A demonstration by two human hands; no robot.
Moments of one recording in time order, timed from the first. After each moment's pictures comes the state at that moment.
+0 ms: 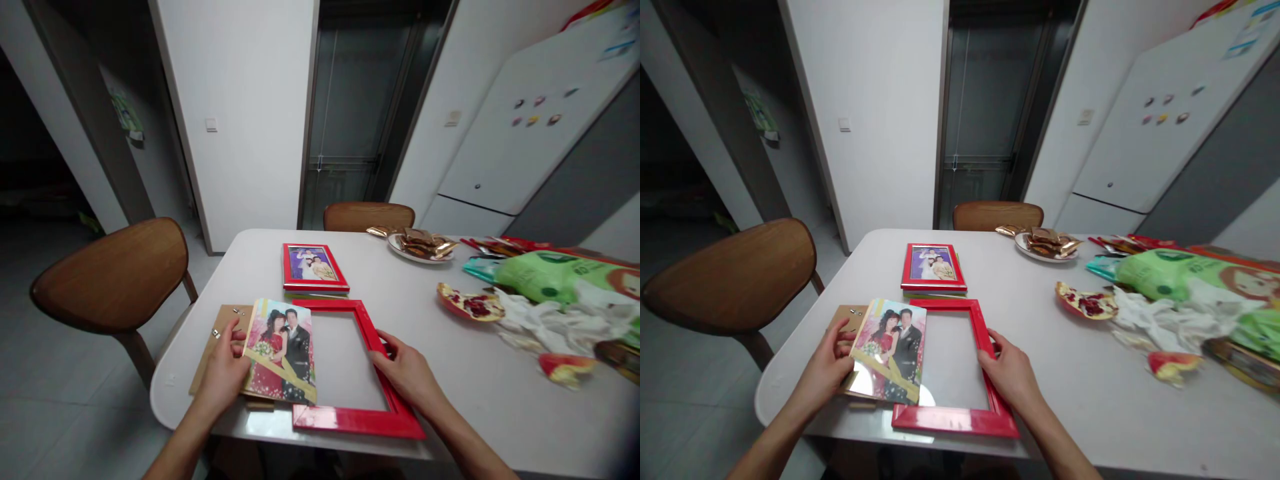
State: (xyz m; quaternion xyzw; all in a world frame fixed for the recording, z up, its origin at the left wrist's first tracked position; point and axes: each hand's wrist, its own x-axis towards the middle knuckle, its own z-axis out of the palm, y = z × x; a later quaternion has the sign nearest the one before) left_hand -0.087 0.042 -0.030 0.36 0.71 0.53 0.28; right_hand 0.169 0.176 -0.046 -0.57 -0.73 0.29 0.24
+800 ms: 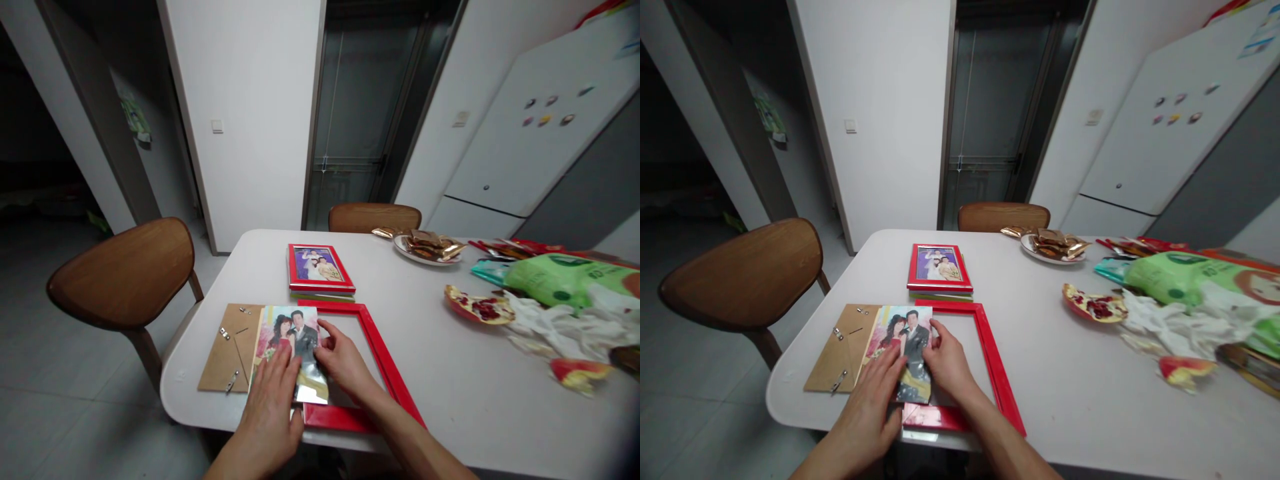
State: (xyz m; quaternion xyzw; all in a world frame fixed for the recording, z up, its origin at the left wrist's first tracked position) left_hand -0.032 0.021 -0.051 0.67 0.68 0.27 0.09; right_hand 0.077 0.142 -0.044 -0.41 -0.66 0.54 0.31
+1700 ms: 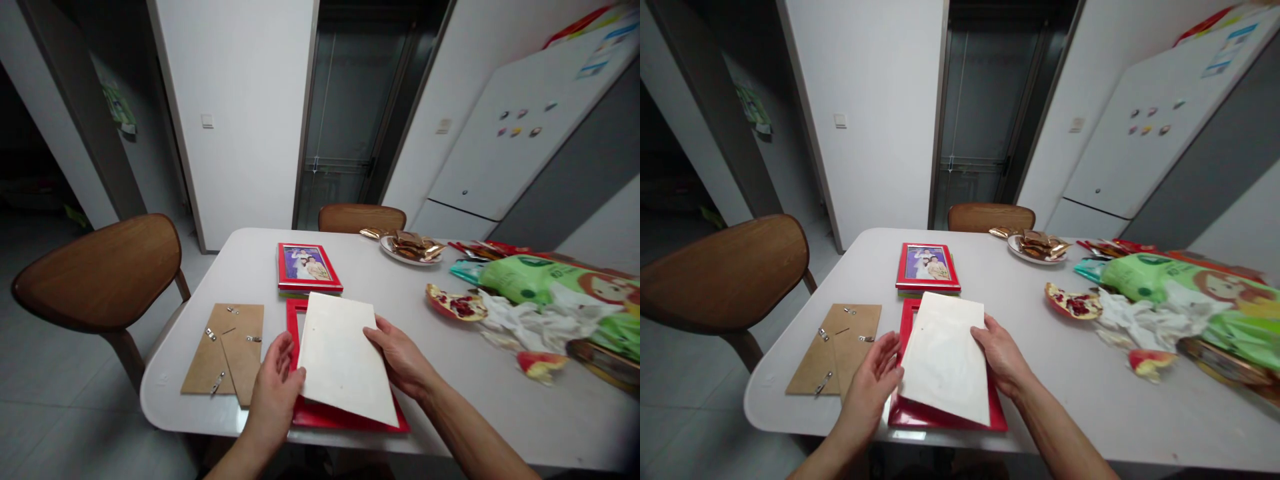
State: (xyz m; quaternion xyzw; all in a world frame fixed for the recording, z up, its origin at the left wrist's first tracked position) left_hand 0.000 0.051 -0.031 0.34 0.56 0.65 0.40; right_hand 0.152 0.171 -0.010 -0.41 -0.44 0.71 0.35
